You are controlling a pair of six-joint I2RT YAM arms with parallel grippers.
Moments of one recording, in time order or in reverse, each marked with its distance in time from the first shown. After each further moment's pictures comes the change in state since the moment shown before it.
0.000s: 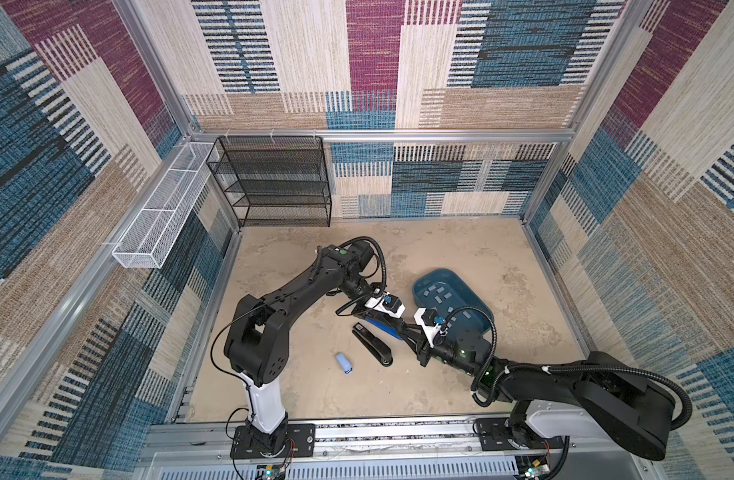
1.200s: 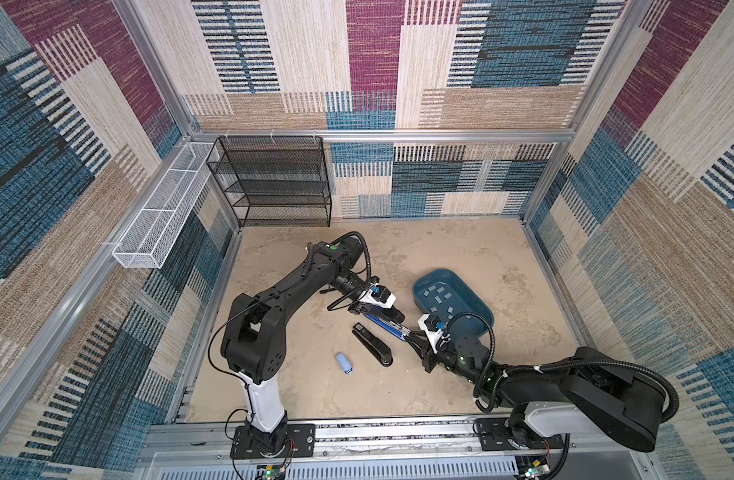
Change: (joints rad) left arm 0.071 -0.001 0.001 -0.030 0.177 0.082; right arm 0.002 0.057 -0.068 0.006 0.107 0.033
